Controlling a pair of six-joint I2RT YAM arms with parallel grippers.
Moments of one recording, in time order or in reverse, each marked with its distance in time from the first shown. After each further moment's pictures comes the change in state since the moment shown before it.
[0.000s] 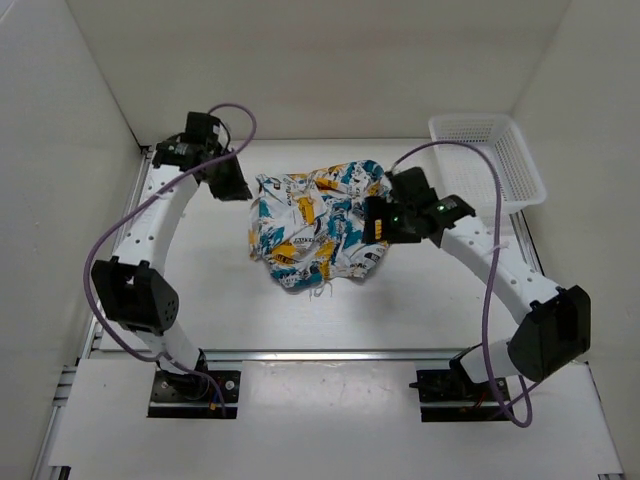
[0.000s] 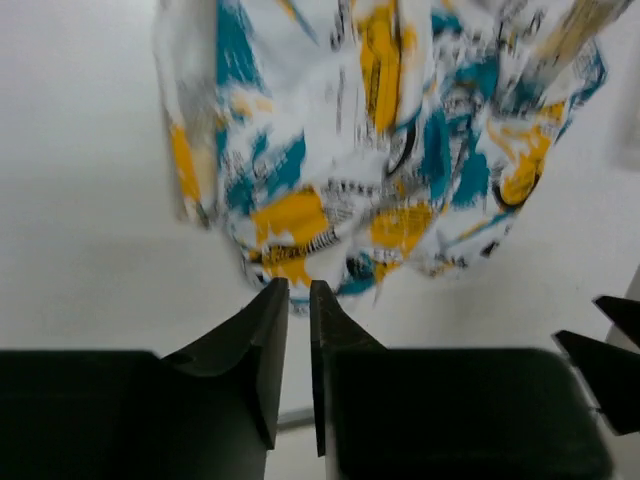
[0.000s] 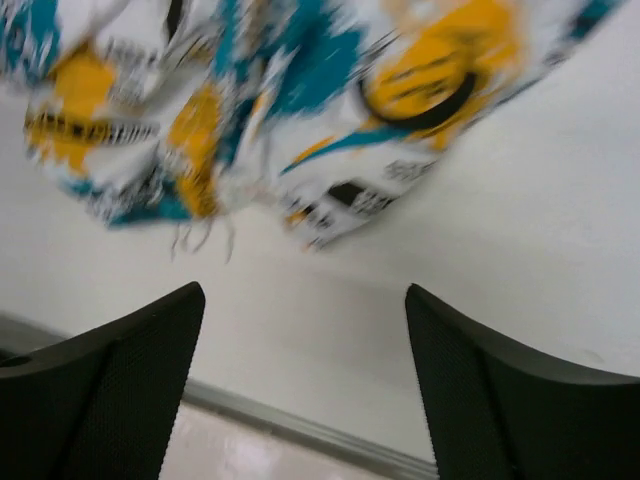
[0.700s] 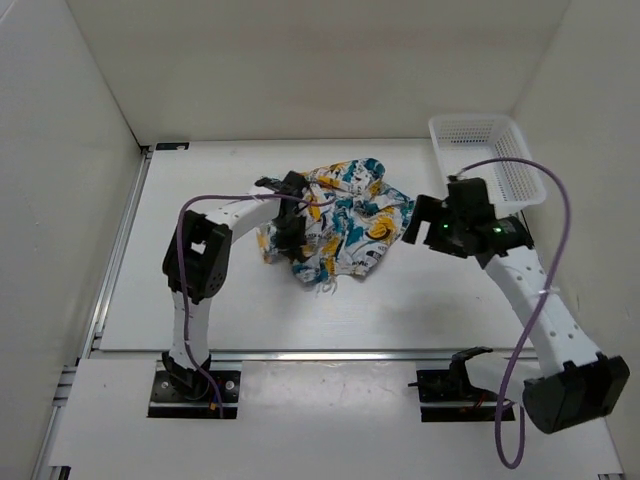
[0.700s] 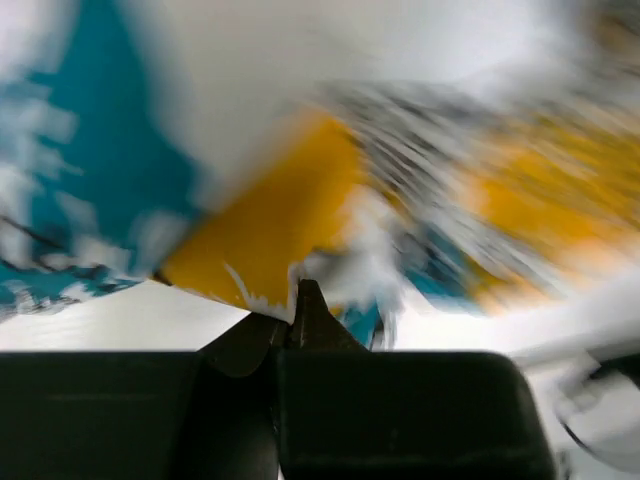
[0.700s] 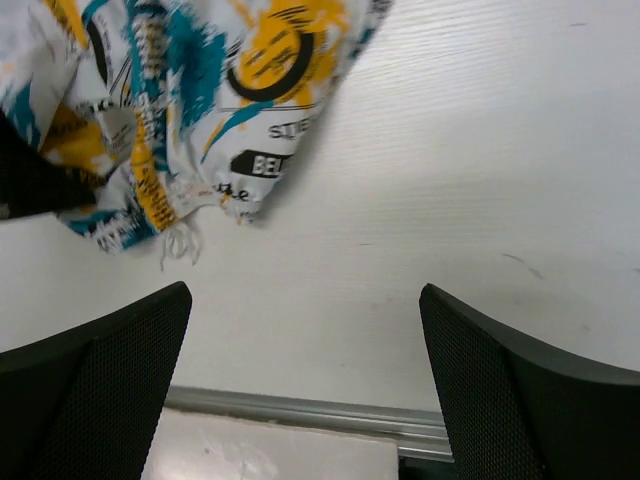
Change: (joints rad) left arm -0.346 0.310 -0.328 0.133 -0.003 -0.011; right arm -0.128 -0.279 -0.156 -0.091 0.009 0.111
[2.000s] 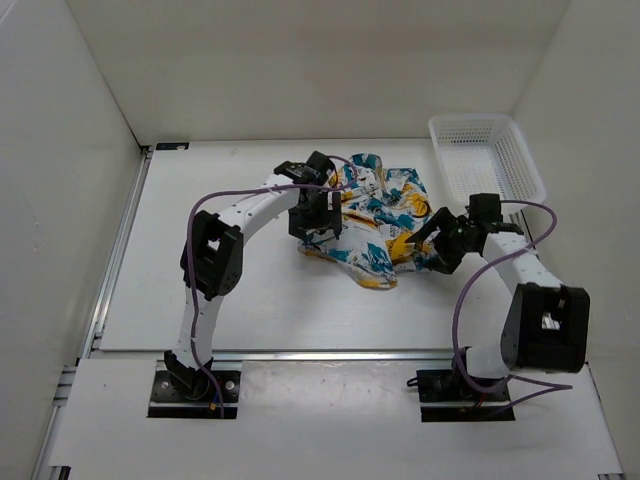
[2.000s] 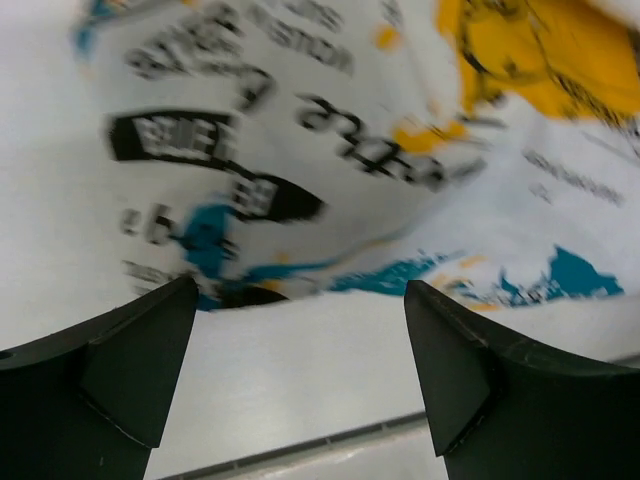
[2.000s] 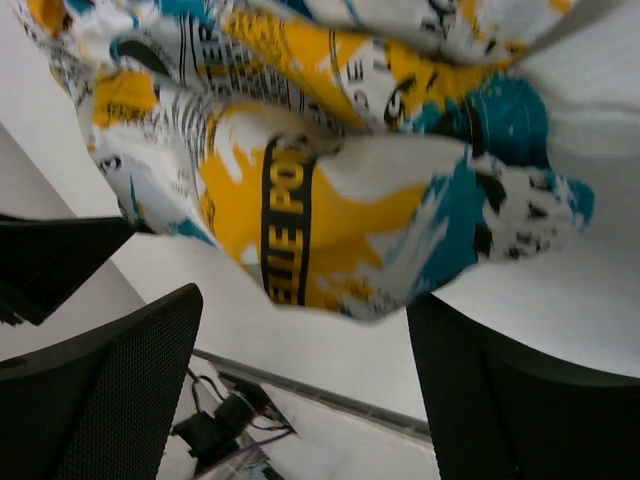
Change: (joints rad) left arm -0.139 0.106 0.364 -0.058 -0.069 -0.113; right arm -0.394 0.209 -0.268 0.284 -0.475 0.252
